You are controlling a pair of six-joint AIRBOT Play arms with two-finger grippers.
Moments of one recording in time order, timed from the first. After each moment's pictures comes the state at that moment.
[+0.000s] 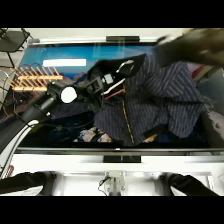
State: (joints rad) left arm -0.62 -1.39 1.35 1.38 -0.87 -0.82; right arm 0.46 -1.12 1.89 -1.83 1.36 1.65
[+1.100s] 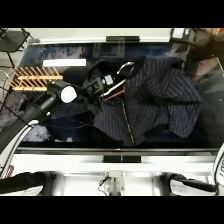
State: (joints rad) left arm -0.62 -1.39 1.35 1.36 -0.90 -0.80; right arm 0.00 -1.42 1.94 -1.28 1.43 0.12
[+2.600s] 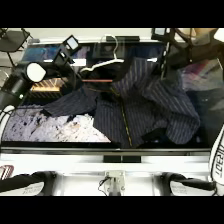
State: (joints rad) left arm -0.33 -1.37 1.48 1.35 -0.78 -0.76; right arm 0.11 -1.44 1.94 -1.08 1.58 0.36
